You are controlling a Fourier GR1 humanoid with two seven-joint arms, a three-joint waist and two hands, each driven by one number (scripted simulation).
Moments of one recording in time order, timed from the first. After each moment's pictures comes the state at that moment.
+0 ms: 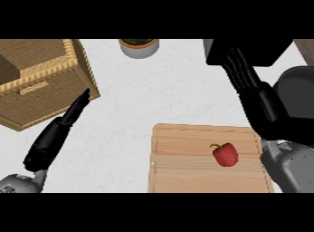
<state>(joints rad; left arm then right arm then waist) -0.11 0.48 -0.33 -1.58 0.10 0.08 -0.08 -0.36 -0.37 0.31 -1.64 -0.35 -0.16 -0.05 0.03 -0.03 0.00</state>
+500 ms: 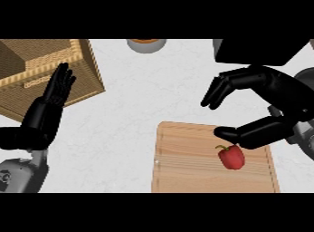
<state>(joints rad) -0.20 0.36 -0.17 -1.59 0.22 0.19 -0.05 -0.59 -0.61 0.36 -1.63 -0.30 0.33 -0.19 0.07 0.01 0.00</state>
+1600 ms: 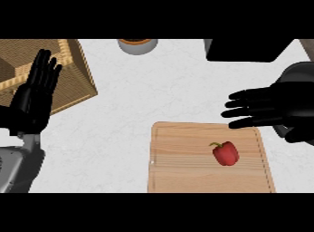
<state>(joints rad) -0.28 0.33 -0.05 -1.53 0.28 0.23 0.01 -0.66 -0.96 0.61 -1.46 0.45 0.30 -0.92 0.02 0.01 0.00</state>
